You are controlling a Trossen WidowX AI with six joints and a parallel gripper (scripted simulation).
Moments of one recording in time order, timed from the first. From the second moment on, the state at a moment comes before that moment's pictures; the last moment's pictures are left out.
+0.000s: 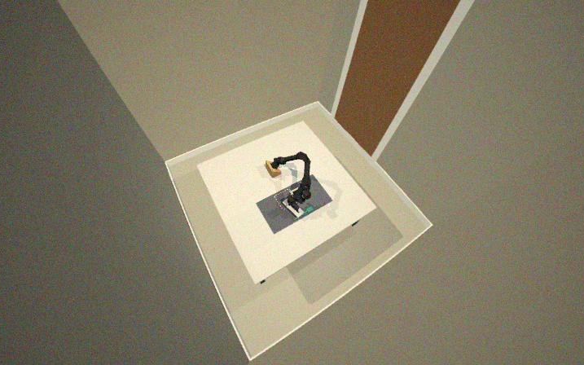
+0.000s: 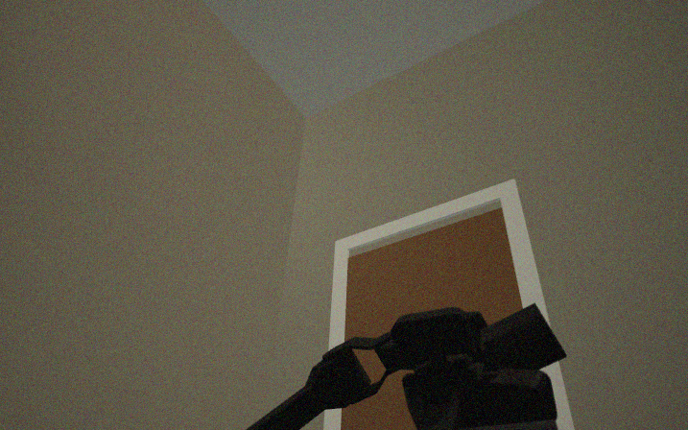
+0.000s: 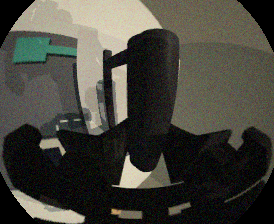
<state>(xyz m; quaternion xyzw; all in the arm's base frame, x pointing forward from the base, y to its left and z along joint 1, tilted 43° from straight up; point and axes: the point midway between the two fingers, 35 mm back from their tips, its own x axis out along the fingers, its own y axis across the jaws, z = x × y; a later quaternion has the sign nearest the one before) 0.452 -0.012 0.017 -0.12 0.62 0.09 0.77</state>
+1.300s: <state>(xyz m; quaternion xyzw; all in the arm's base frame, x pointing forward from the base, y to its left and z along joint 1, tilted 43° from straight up) 0.409 0.101 0.117 -0.24 0.37 0.26 0.86</state>
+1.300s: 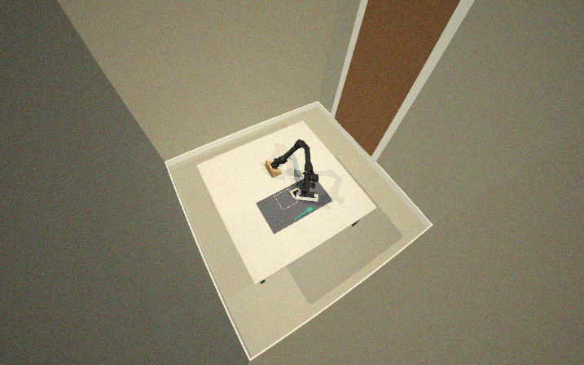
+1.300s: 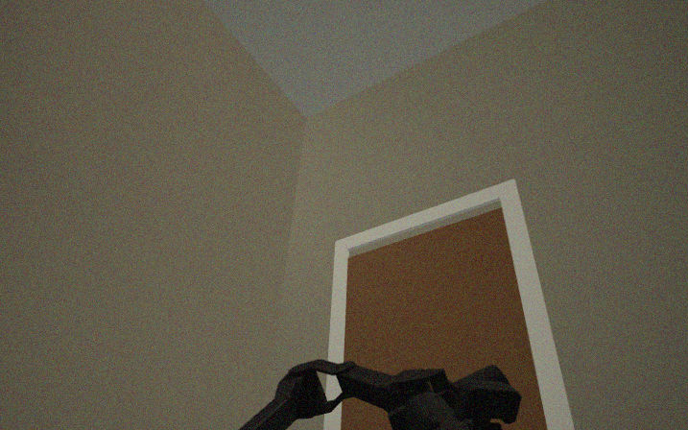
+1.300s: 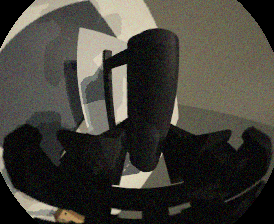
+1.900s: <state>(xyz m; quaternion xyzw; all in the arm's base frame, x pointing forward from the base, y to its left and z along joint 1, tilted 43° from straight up) 0.367 0.142 0.154 -0.29 0.24 0.33 0.87</state>
